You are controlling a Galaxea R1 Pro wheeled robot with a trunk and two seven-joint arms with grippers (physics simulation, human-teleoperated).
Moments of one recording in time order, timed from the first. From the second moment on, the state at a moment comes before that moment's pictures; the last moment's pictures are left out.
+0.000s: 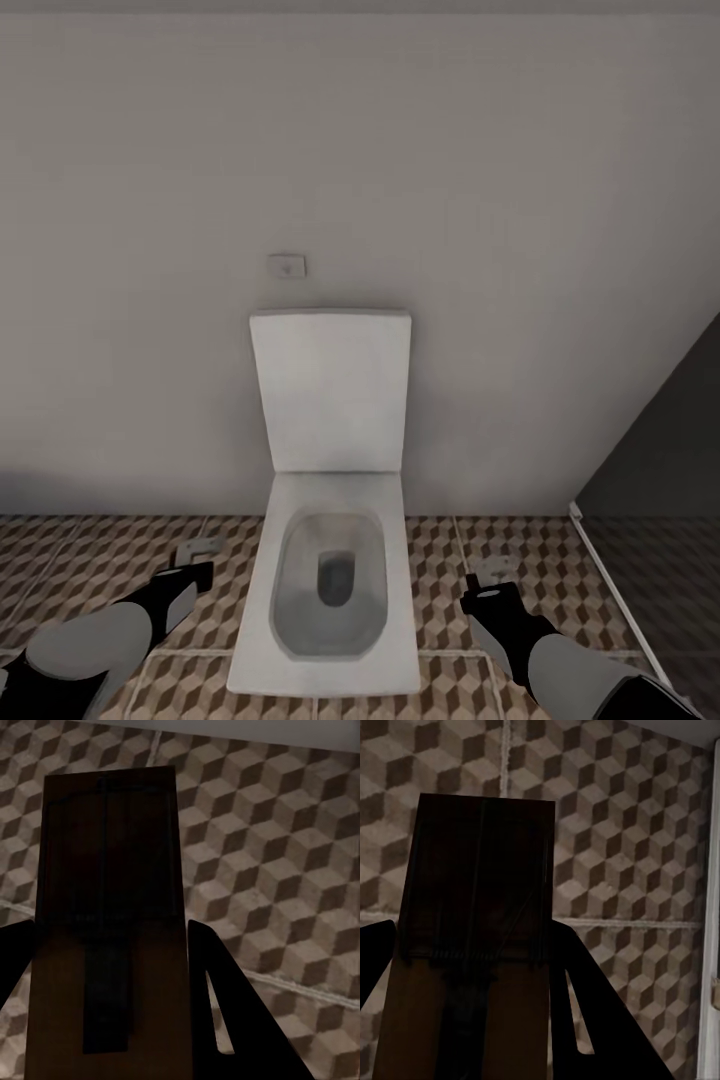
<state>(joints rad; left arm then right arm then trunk) -0.82 0.10 -1.98 0.05 2.09 0.04 0.16 -0.71 0.00 0.60 -0.17 -0.40 0.19 -0.39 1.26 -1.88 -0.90</state>
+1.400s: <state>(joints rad) -0.82 0.11 -1.98 0.05 2.09 0.04 0.16 -0.71 0.00 0.61 -0.17 -0.40 0.10 -0.38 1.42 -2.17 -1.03</state>
